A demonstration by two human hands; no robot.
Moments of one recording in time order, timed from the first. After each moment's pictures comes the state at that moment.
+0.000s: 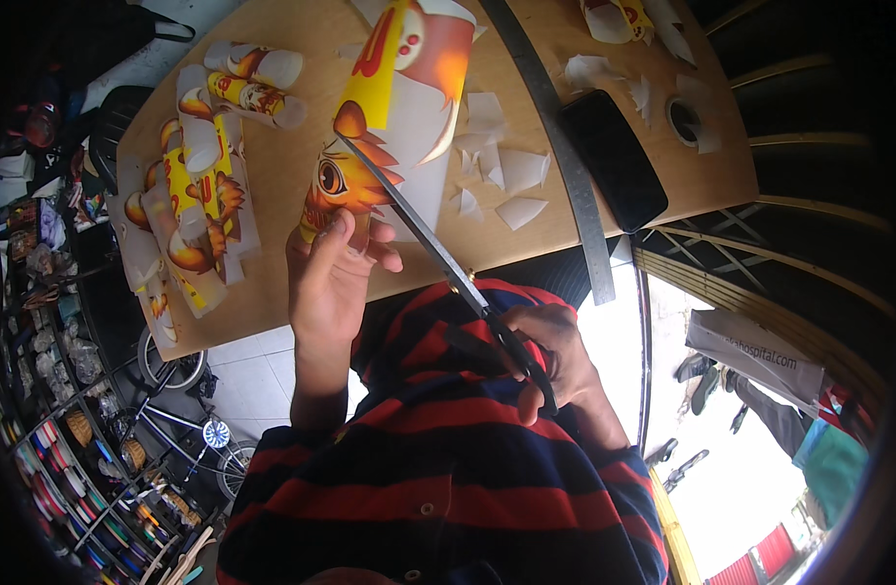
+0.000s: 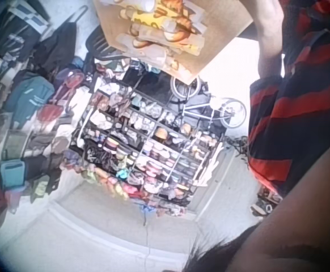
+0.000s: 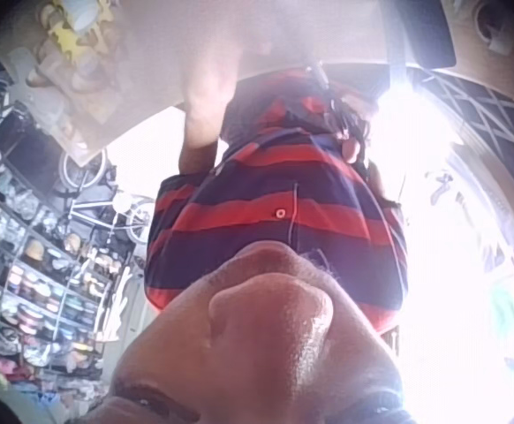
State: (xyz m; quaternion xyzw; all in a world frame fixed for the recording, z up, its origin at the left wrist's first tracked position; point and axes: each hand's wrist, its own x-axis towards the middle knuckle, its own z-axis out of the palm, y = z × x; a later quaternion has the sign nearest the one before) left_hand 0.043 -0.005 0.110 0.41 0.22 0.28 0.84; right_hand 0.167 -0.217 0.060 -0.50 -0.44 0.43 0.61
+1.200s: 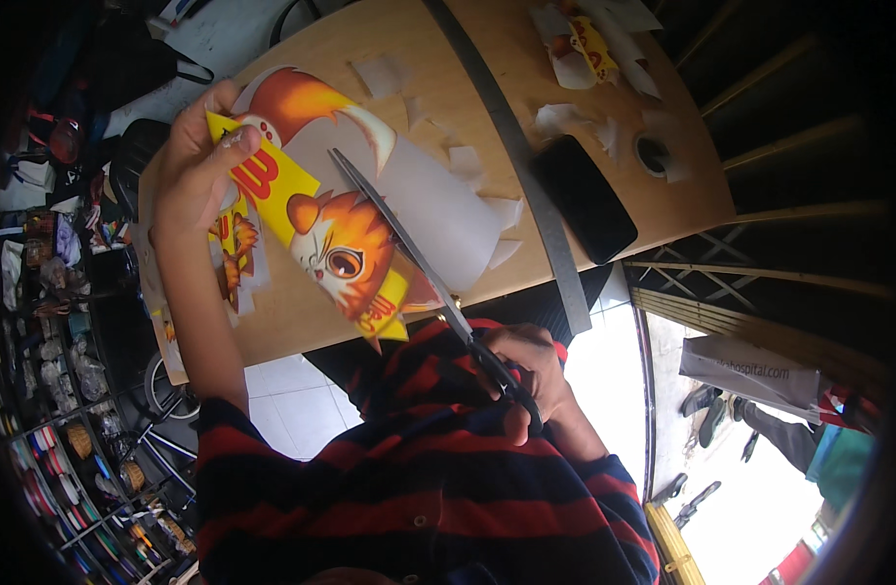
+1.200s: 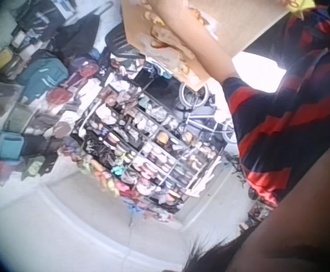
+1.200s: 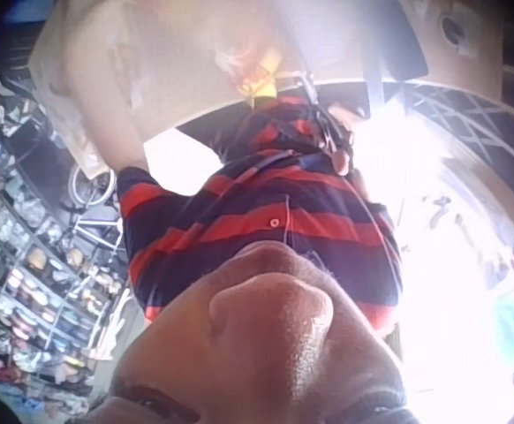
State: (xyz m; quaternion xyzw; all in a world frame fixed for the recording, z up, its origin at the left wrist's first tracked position) left_hand 0.088 0.126 0.214 0.76 0.08 0.16 0.62; right_hand 0.170 -0.206 0.059 -0.43 -0.48 0.34 0.69
